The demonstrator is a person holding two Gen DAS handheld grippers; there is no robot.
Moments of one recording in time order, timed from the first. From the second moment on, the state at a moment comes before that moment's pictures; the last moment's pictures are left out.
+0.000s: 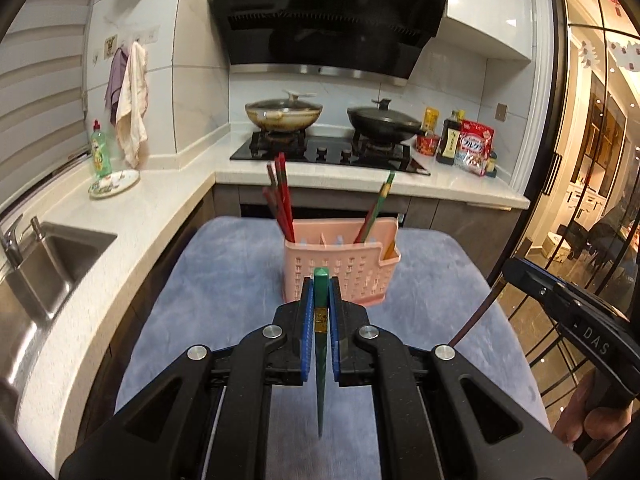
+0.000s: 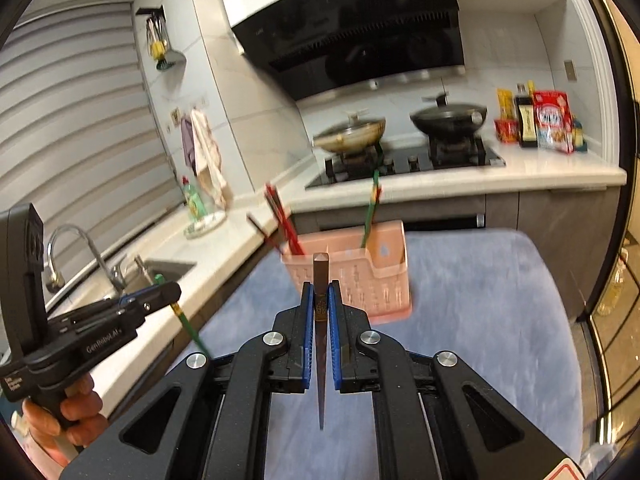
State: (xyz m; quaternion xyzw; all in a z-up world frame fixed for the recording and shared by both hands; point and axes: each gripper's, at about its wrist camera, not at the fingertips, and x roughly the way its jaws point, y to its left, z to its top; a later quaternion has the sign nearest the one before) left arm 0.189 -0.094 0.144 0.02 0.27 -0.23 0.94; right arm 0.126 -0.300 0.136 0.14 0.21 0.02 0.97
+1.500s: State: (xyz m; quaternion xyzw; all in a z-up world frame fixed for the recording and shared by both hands) left arm 0.349 -0.147 0.142 0.00 0.21 -0.18 0.96; right arm 0.309 -0.338 0.114 0.15 0.22 0.00 0.97
